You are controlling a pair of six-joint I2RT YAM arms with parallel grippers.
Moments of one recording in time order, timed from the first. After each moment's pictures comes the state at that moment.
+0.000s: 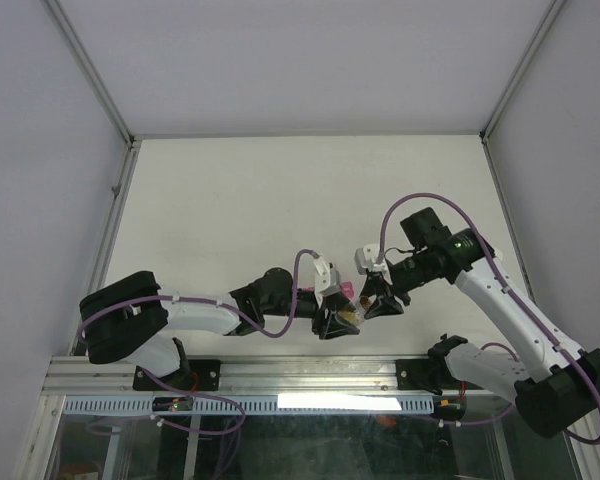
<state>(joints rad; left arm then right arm) -1.14 1.49 0.53 0.85 0.44 -0.22 0.49 1.03 0.96 -1.17 -0.95 -0.98</state>
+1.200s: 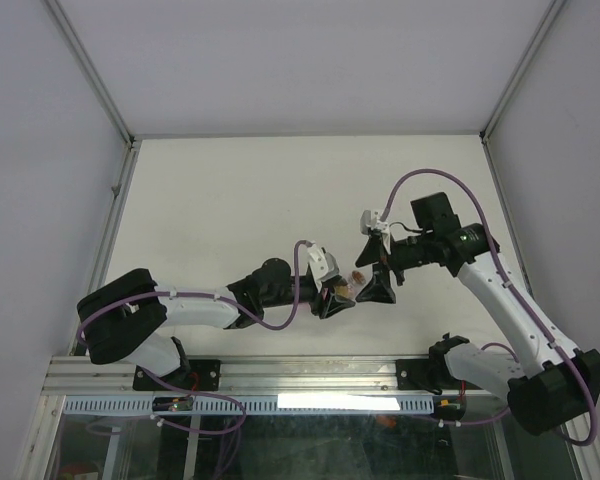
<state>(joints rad) -1.08 1.49 0.56 0.79 0.30 -0.10 0.39 1.04 1.00 -0.98 -1.01 -0.73</state>
